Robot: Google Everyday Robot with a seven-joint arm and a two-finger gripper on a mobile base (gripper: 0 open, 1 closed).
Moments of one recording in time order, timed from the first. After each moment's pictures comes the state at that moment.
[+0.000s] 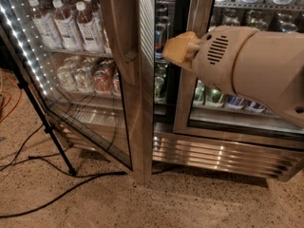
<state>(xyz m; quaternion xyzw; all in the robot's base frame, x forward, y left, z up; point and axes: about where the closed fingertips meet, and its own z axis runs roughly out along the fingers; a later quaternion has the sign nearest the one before) 0.466 -0.043 1.026 0.02 0.81 0.36 0.47</state>
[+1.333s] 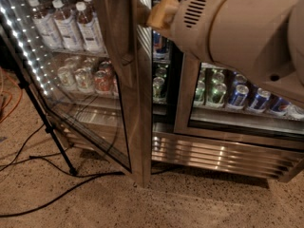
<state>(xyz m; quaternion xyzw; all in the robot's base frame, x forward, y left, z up) 0.484 -0.001 1.078 0.00 0.77 0.39 0.50</state>
